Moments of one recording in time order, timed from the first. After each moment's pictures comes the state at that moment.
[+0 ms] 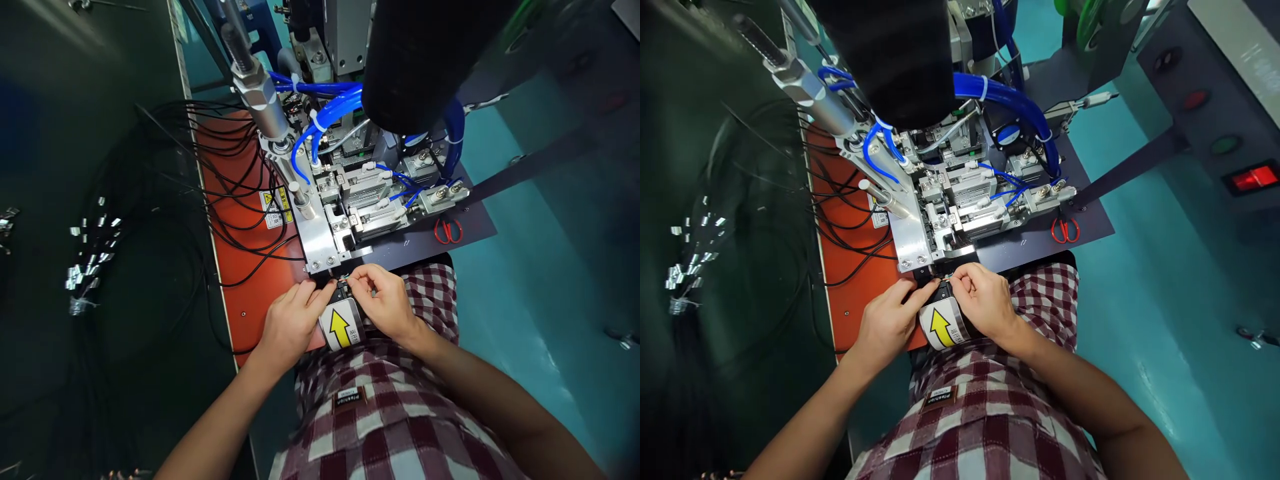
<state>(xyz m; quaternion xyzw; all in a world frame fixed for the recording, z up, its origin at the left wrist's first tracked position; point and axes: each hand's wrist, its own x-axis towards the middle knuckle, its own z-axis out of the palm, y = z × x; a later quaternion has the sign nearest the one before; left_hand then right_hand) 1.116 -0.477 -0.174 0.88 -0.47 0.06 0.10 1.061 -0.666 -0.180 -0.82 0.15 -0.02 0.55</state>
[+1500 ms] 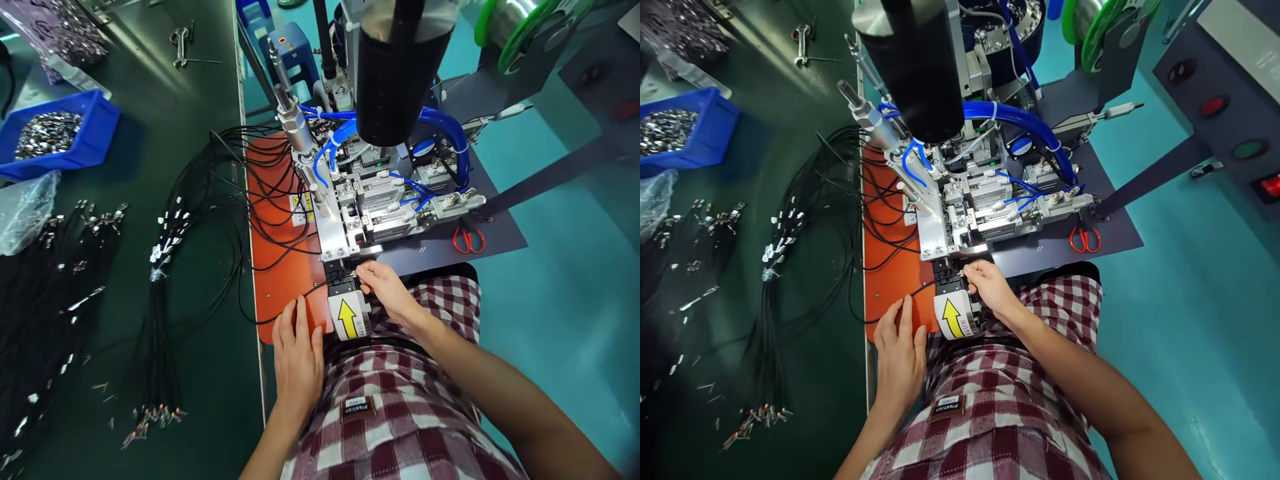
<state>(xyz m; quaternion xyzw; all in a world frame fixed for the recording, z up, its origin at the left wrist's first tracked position) 1.024 -0.462 -0.172 0.98 -0.12 0.01 0.15 1.077 -0.667 -0.202 -0.57 0.20 0.13 0.79</state>
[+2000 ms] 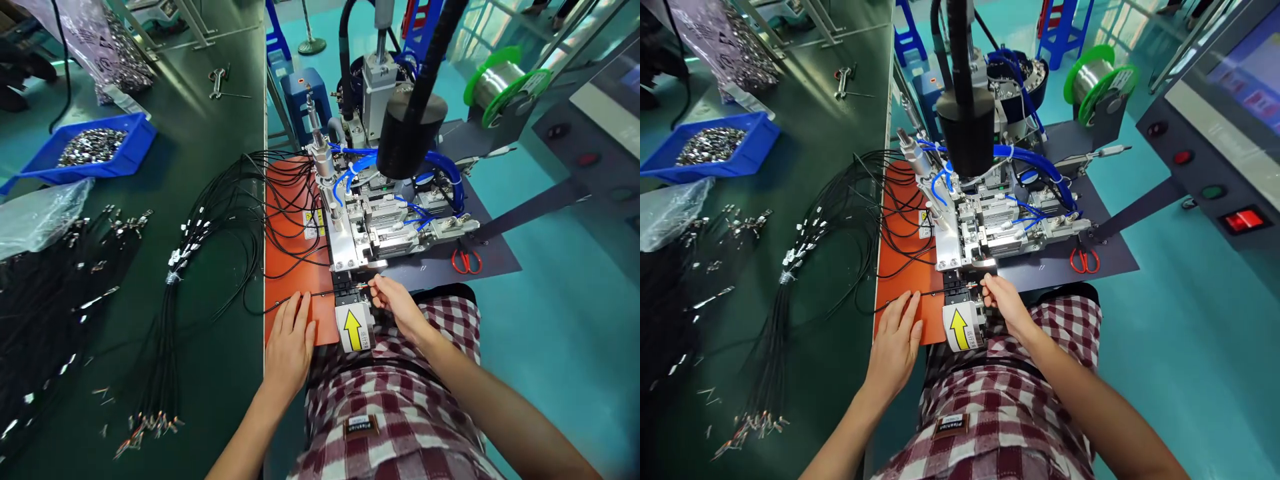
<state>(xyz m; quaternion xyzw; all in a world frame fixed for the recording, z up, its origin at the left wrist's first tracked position) 1.055 -0.438 -0.182 0.97 -0.21 0.02 0.11 1.069 -0.680 -0.209 -0.54 0.25 0.12 0.79</state>
